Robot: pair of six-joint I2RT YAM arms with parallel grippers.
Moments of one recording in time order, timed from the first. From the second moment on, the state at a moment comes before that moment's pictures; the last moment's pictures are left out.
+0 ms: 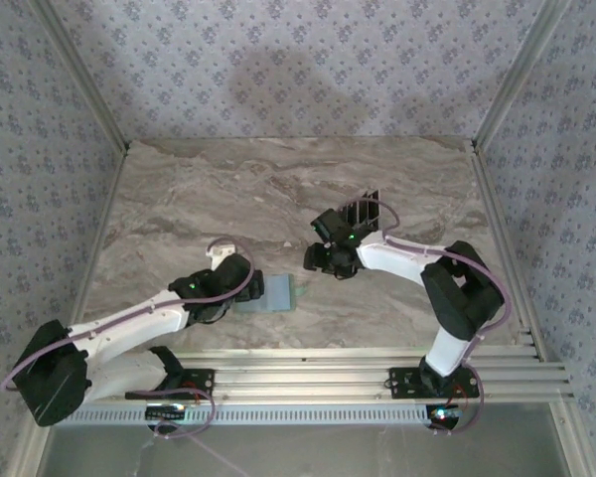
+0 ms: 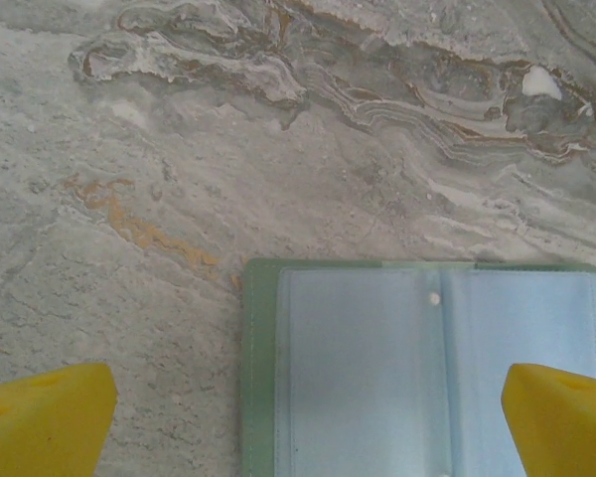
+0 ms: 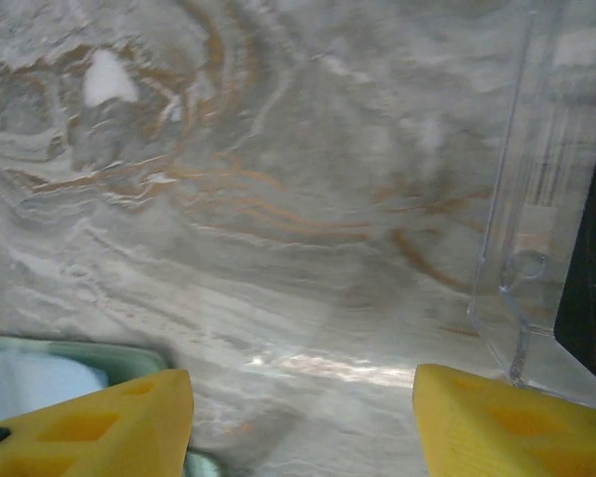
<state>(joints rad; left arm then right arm) -0.84 1.10 0.58 -0.48 -0.41 -0.81 0.69 1.70 1.02 -0.46 -0.03 0.78</state>
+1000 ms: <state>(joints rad) -0.76 1.15 0.64 -0.50 -0.35 -0.74 0.57 1.59 1.25 -0.85 0.16 0.51</state>
